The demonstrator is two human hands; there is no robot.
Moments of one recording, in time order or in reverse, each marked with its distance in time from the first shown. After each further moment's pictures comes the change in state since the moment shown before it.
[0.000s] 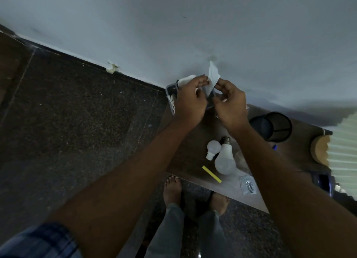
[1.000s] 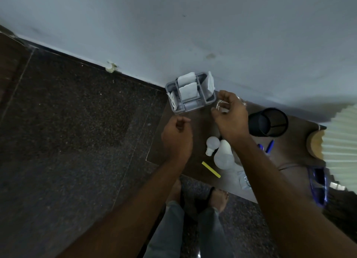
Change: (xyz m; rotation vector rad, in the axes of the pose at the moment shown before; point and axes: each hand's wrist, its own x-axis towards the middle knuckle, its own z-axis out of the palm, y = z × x) left_hand -0.094 -0.030 -0.018 -0.117 0.189 -0.416; right_hand -0.039 0.014 -0.008 -0.144 0.039 0.051
